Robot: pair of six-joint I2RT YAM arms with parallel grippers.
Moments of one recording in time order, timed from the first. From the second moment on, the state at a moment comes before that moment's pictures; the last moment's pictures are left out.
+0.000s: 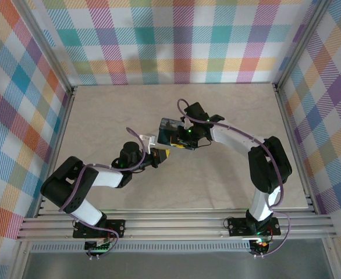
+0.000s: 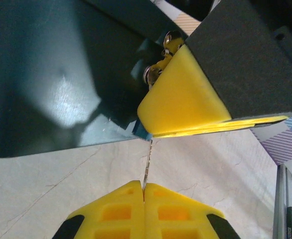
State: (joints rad) left arm -0.56 1.56 0.43 0.83 0.43 -0.55; right arm 0.61 1.80 1.33 -0.57 -0.48 0.75
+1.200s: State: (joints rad) left arm -0.56 1.63 0.45 0.87 0.43 -0.58; right arm 0.61 1.80 1.33 -0.55 -0.48 0.76
